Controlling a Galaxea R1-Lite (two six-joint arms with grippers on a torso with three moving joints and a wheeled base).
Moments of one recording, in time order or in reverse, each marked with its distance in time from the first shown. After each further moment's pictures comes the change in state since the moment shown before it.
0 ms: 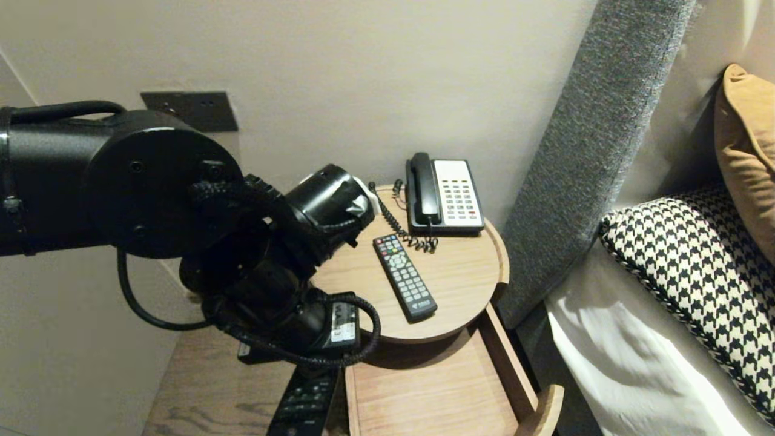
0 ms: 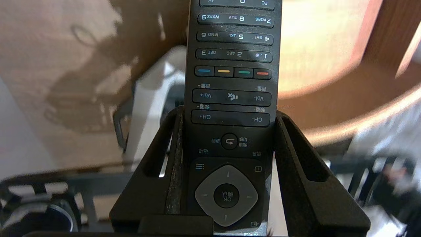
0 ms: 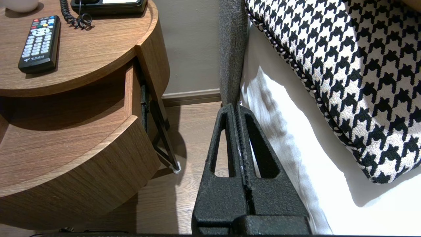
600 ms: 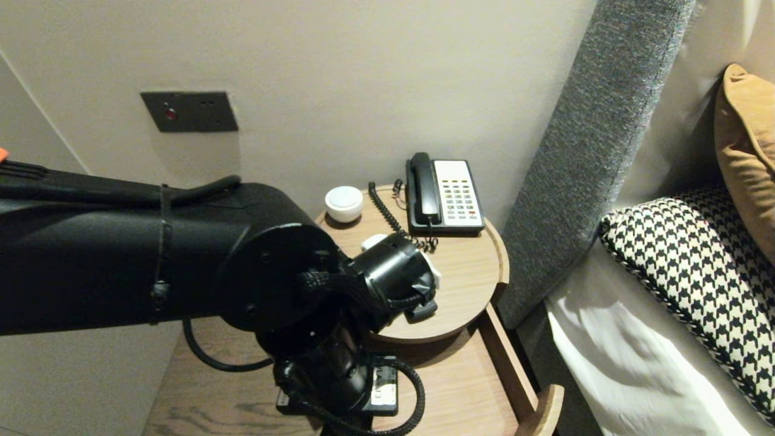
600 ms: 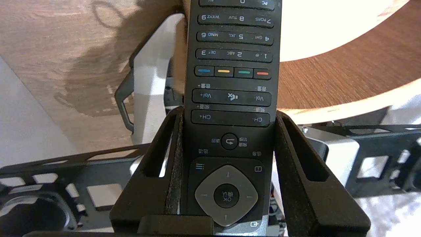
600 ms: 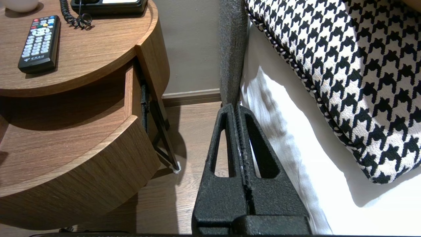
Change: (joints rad) left arm -0.123 0.110 0.042 -0.032 -0.021 -0.034; right arm 0.000 0.000 0.000 0.000 0.000 0.000
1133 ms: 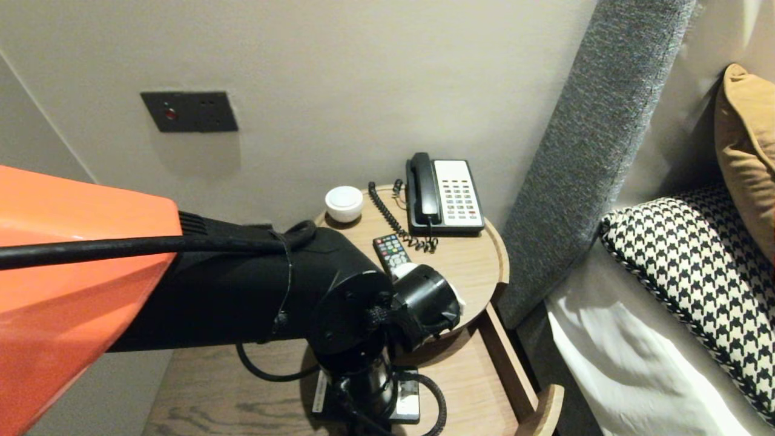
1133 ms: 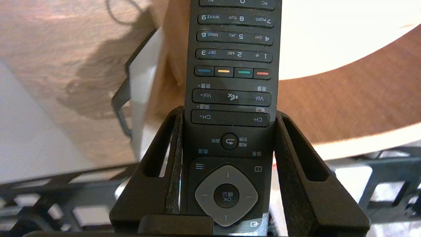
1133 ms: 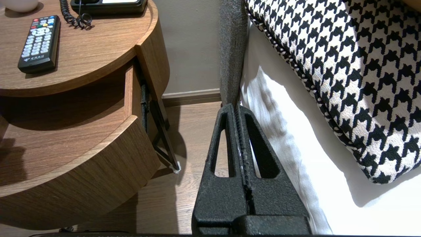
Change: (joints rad) left arm -0.011 0.127 -0.006 -0.087 0.009 -0.002; right arm 0.000 0.000 0.000 0.000 0.000 0.000
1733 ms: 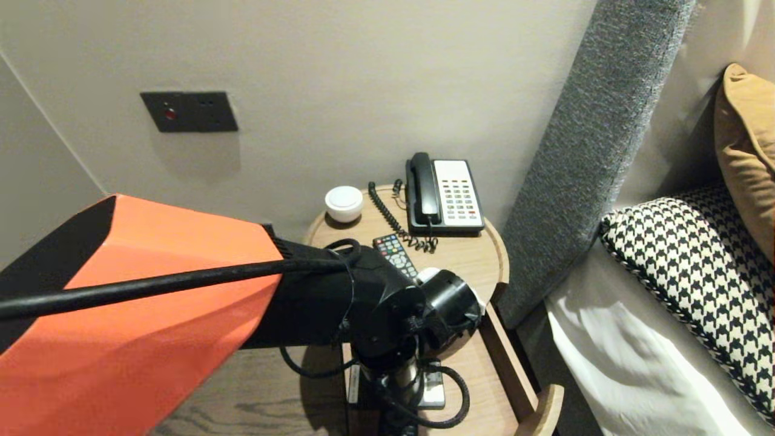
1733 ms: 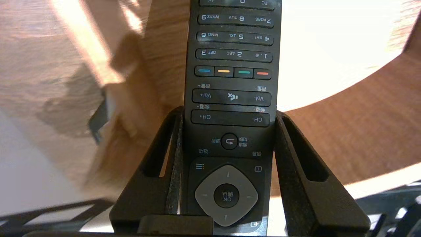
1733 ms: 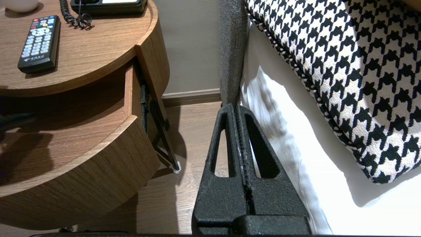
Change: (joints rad) left arm -0.001 0.125 -0.084 -0.098 0.013 -0.019; right arm 0.000 0.000 0.000 0.000 0.000 0.000
